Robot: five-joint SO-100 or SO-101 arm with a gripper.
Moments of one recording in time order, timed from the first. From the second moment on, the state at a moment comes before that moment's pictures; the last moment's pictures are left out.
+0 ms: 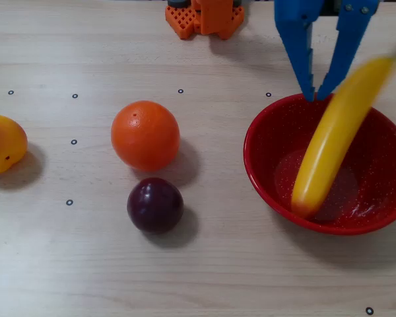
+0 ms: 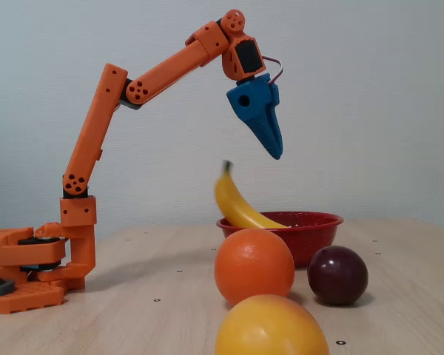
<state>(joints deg) -19.1 68.8 27.6 103.6 -39.6</state>
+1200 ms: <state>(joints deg) -4.9 122.3 94.7 84.2 -36.1</state>
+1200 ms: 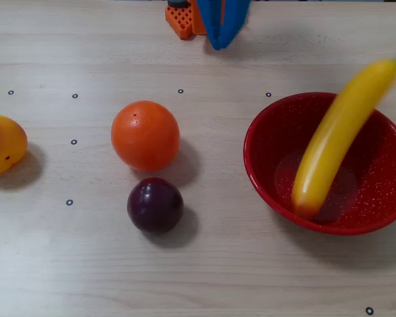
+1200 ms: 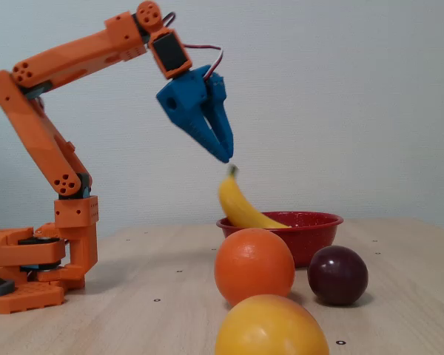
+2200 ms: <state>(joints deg) -2.0 160.6 149.8 63.9 -14.1</state>
